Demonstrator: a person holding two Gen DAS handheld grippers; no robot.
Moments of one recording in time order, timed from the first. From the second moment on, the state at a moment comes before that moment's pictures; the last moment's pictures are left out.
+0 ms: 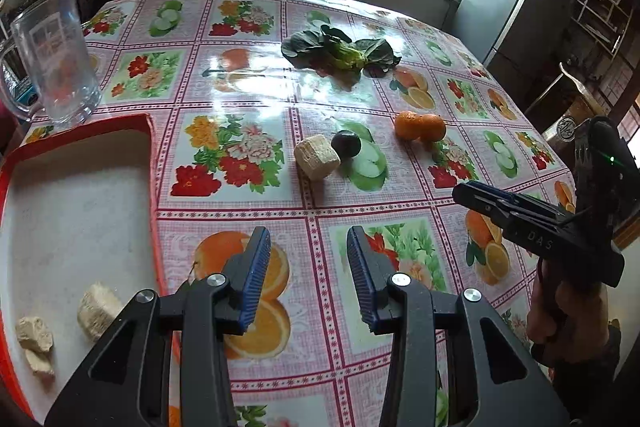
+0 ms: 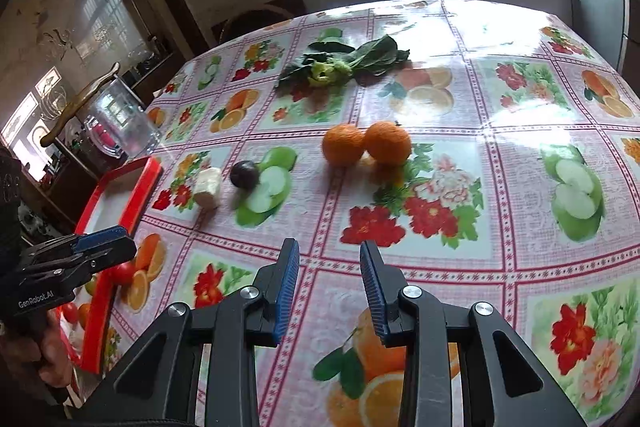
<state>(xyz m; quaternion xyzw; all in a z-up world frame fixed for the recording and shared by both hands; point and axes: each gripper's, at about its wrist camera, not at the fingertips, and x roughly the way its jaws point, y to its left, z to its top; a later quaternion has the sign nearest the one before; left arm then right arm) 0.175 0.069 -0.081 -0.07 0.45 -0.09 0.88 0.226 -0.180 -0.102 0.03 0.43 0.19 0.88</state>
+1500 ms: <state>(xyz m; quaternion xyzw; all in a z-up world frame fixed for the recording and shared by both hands) 0.155 0.090 -0.083 -0.10 0.44 -0.09 0.89 0.179 -0.123 -0.079 0.01 0.41 0.26 0.88</state>
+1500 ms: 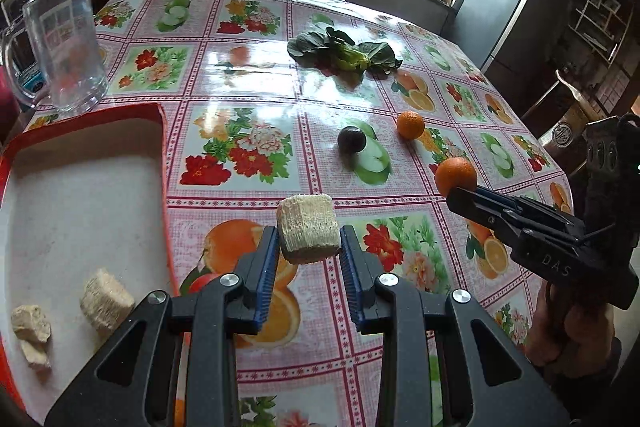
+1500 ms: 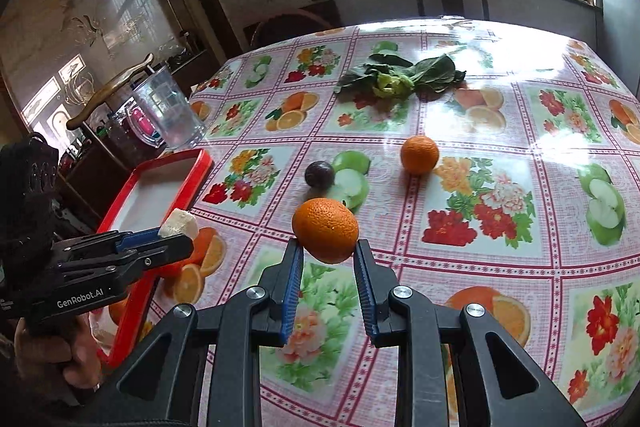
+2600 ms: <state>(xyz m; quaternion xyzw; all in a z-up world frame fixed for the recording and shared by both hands) 0.085 0.249 -0.074 -0.16 0.40 0.03 0.90 0.142 0.059 -0.070 -0.05 0.41 0.37 0.83</state>
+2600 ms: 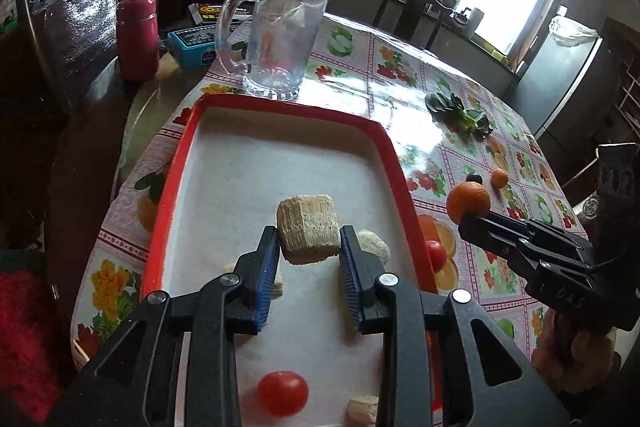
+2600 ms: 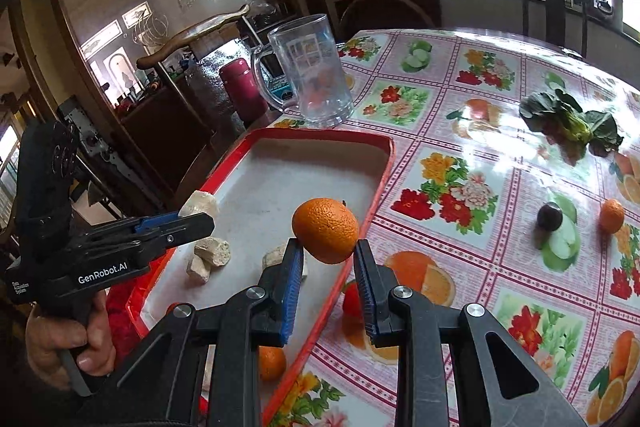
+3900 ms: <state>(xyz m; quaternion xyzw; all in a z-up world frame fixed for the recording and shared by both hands) 0.102 0.300 -0.111 -0.16 0.46 0.09 0.87 0.147 0.063 -0.061 -0.05 0.40 0.39 0.83</state>
